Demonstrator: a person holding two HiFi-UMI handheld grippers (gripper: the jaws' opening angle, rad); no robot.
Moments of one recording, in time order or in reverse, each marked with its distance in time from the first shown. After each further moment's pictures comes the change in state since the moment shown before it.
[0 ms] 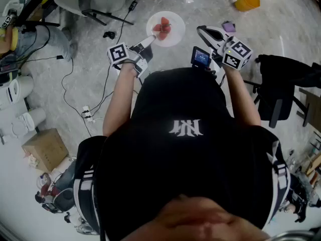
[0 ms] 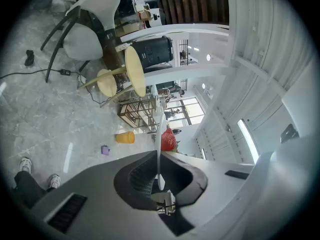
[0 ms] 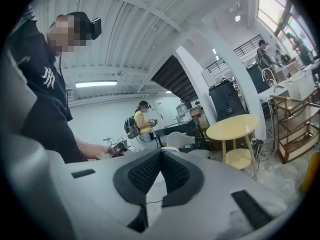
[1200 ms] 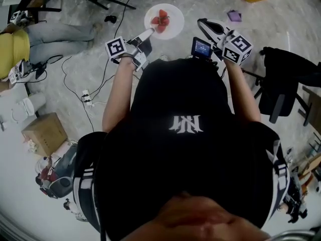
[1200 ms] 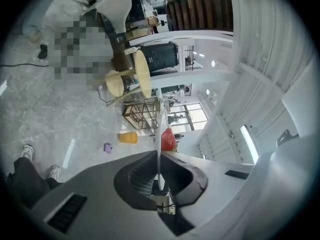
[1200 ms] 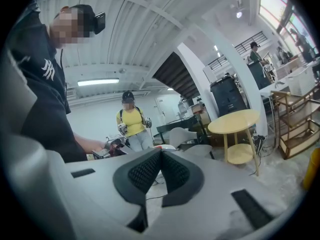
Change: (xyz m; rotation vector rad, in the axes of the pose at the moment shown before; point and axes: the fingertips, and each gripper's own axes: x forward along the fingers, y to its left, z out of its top) left arm 0.004 0.011 0.008 -0.067 -0.053 0.038; right arm 0.011 -0.029 -0.014 0.018 0.038 0.032
